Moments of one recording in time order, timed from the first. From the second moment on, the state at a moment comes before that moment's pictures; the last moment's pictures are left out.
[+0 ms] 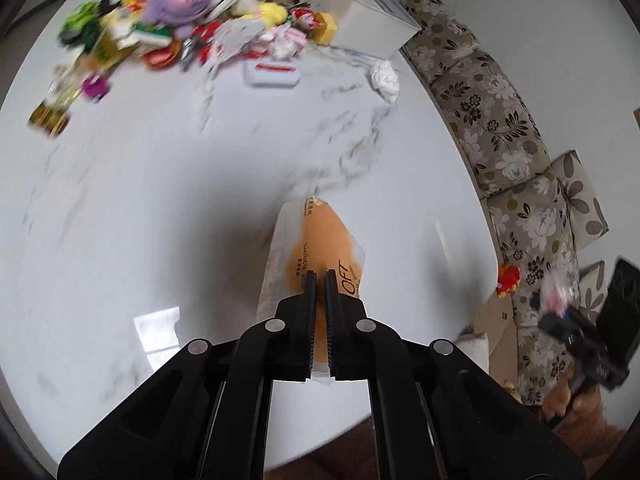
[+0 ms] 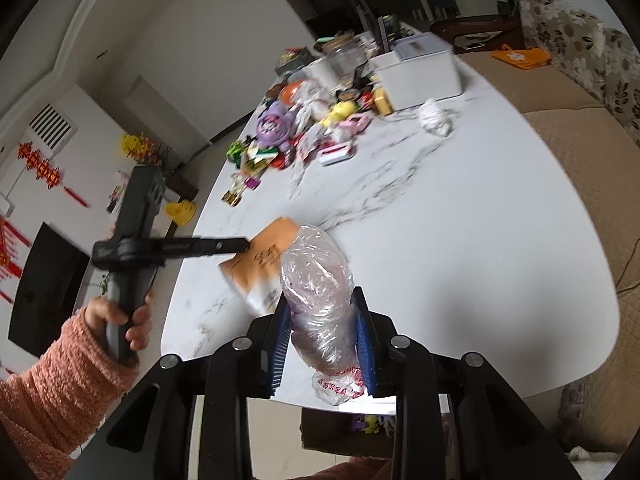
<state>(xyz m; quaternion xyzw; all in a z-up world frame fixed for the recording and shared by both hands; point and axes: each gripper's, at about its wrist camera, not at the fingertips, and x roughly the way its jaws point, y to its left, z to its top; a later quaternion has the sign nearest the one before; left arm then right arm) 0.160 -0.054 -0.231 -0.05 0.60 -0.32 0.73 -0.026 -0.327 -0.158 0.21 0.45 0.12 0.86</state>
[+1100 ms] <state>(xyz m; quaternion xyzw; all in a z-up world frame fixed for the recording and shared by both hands) 0.064 -0.028 -0.265 0.04 0.60 -0.27 0.75 -0.053 -0.267 -0.187 0.16 0.52 0.17 0.82</state>
